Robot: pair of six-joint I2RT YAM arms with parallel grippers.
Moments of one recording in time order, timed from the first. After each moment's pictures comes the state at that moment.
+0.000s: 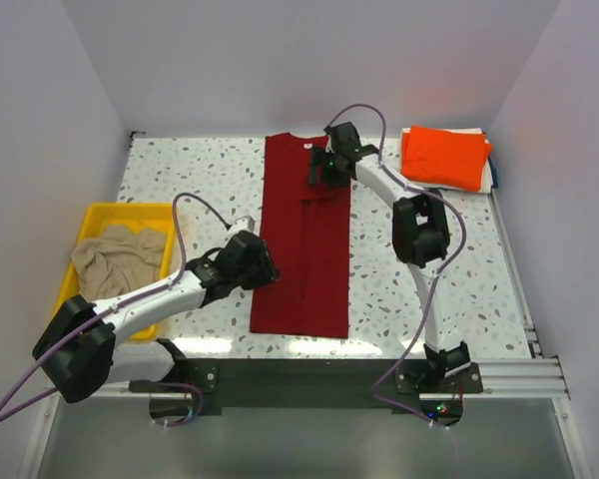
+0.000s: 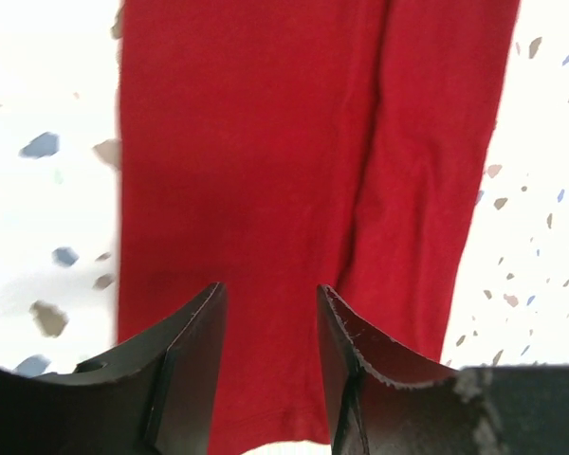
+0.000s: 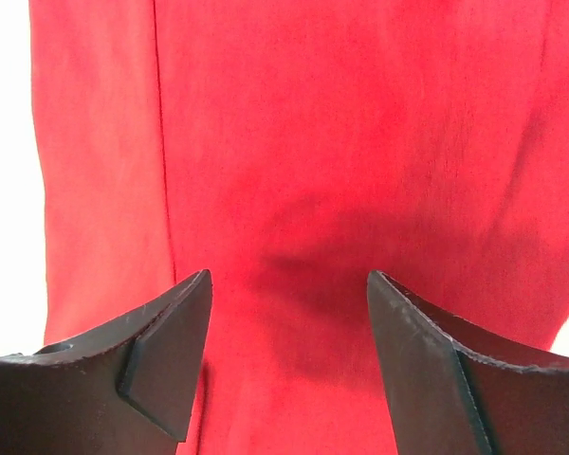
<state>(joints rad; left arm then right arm) -0.73 1.27 0.67 -0.25 -0.16 -0.92 0.39 2.47 2.15 -0.54 -0.12 0.38</state>
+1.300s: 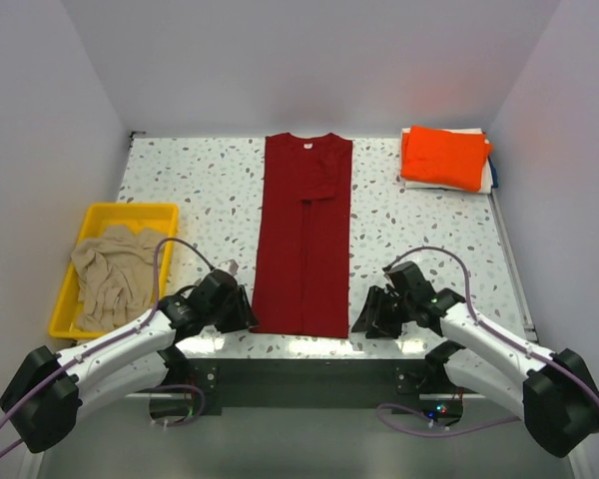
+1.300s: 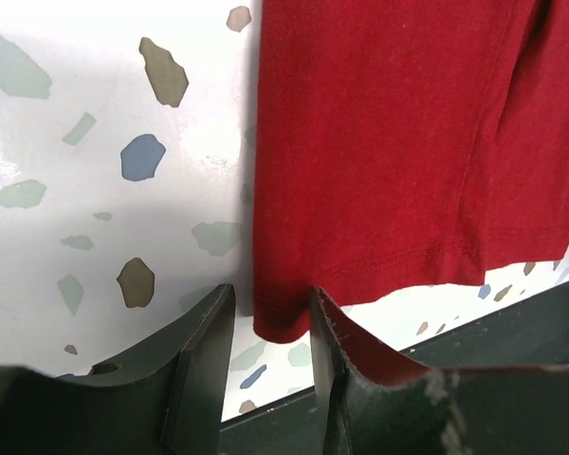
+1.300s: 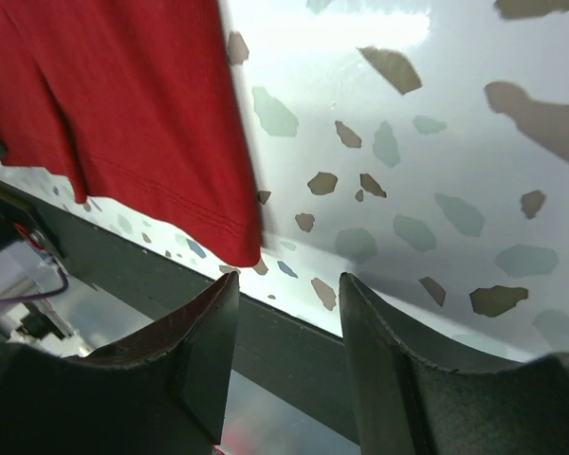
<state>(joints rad) -0.73 0.89 0.32 -0.42 0.04 -0.91 0.53 0.93 0.35 -0.49 -0.36 0.85</state>
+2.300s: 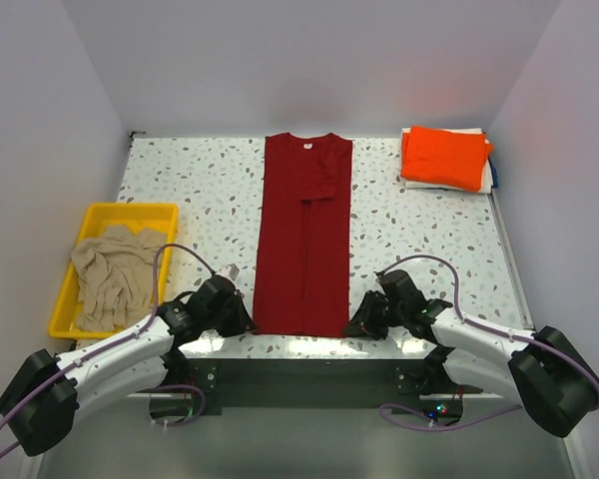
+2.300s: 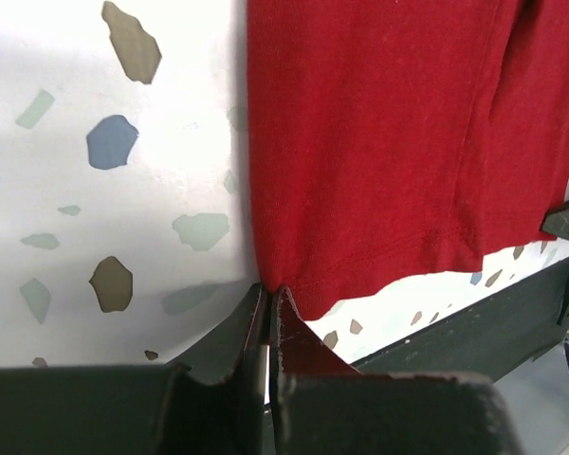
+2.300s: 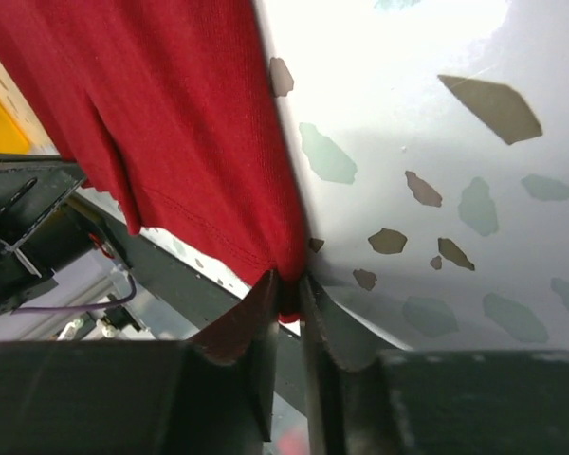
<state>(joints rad) -0.74 0.85 0.26 -0.34 0.08 -0.94 0.64 1.04 0.22 -0.10 -0.39 1.11</state>
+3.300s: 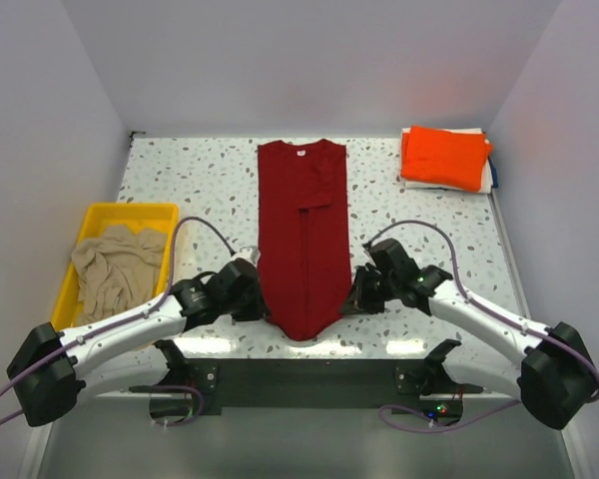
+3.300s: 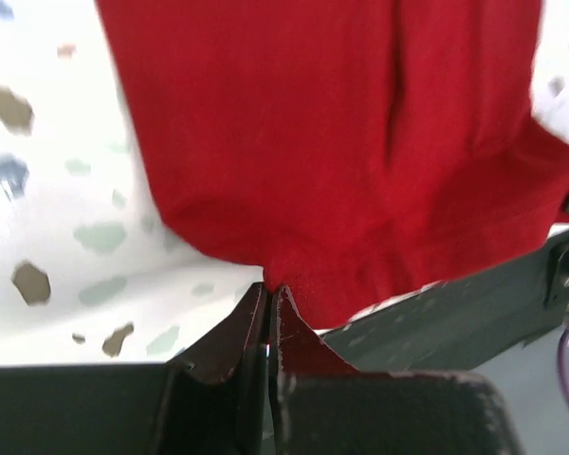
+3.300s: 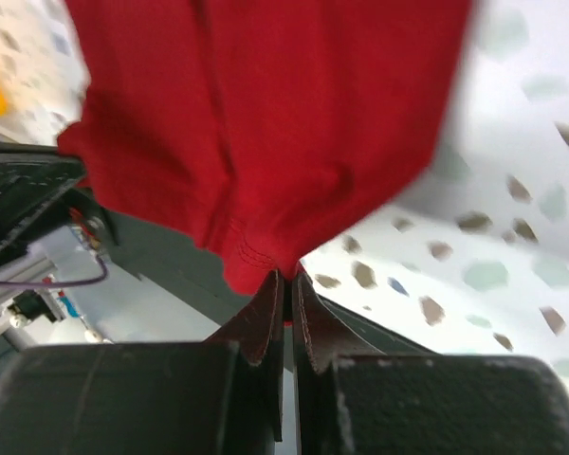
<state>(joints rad) -0.90 0.98 0.50 -0.48 -0.03 -0.93 0.66 1.04 0.53 -0.48 -0.33 0.88</state>
